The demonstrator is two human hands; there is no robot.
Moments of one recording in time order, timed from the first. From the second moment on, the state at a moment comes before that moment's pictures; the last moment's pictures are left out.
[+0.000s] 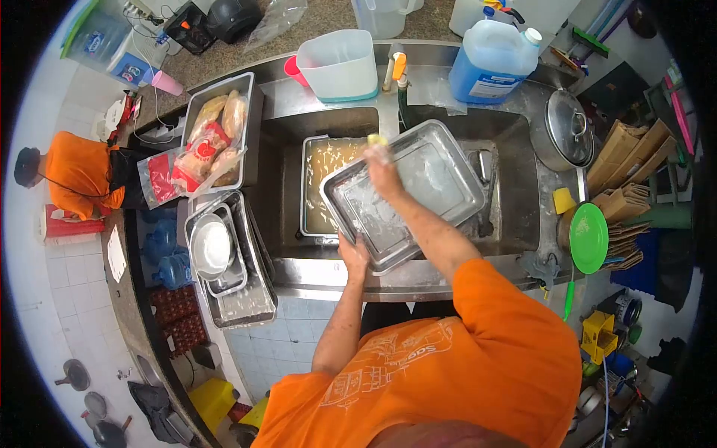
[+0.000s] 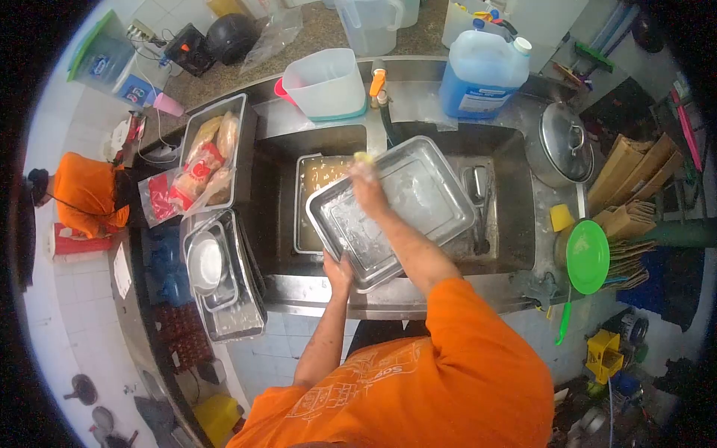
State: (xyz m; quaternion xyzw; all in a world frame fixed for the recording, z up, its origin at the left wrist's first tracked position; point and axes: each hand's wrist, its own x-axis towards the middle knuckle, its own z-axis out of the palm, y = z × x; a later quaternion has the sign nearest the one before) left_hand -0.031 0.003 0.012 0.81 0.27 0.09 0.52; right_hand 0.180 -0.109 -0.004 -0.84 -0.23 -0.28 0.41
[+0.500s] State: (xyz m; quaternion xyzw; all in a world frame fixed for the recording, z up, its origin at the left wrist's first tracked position) left_hand -0.010 0.025 0.010 0.86 0.24 0.16 0.42; right_hand 0.155 -0.142 -0.002 -0.95 -0.06 -0.18 0.25
